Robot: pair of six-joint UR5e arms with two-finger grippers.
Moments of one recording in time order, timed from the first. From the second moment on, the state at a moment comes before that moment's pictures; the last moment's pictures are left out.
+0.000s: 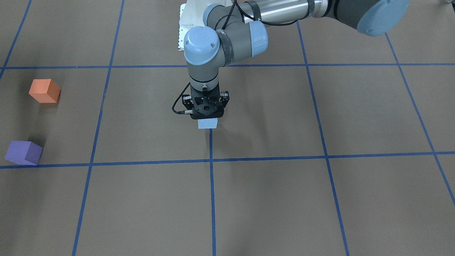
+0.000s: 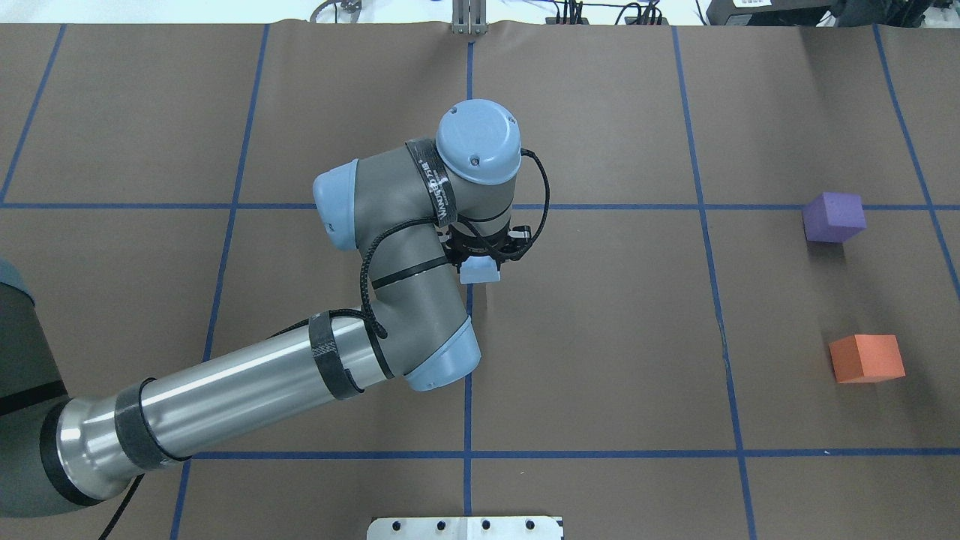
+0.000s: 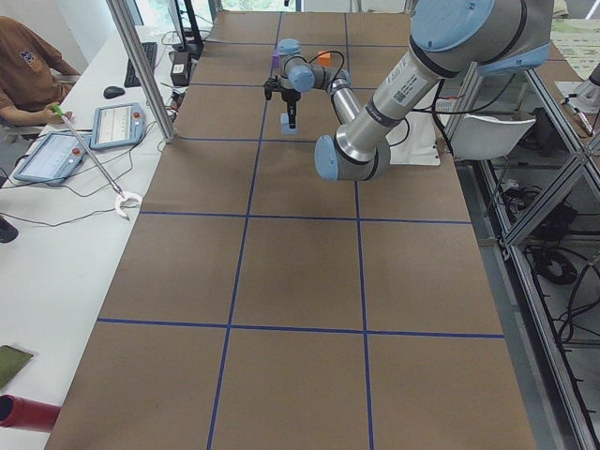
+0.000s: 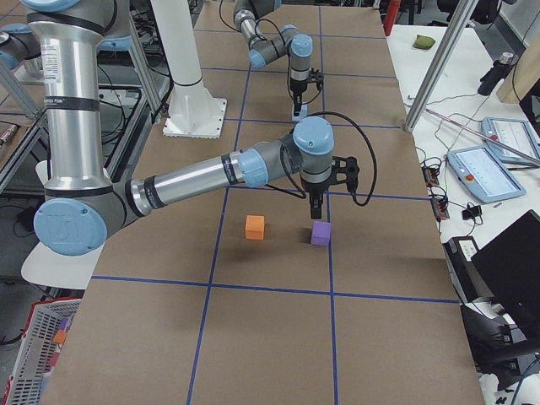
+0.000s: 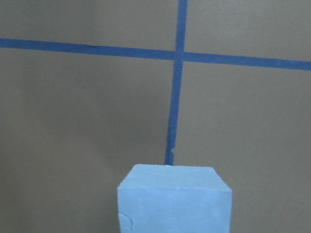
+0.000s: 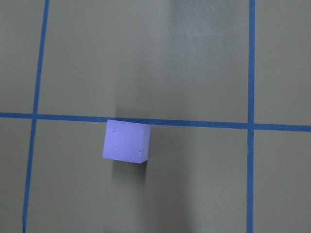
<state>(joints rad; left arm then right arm) -0.53 -2.58 -1.30 -1.57 -1.92 -1.25 1.45 -1.55 1.93 -1.53 2.47 0.44</state>
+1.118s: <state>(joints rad) -0.57 -2.56 -1.32 -1.65 -1.98 -1.25 1.27 -1.10 2.18 -2.14 2.45 0.70</state>
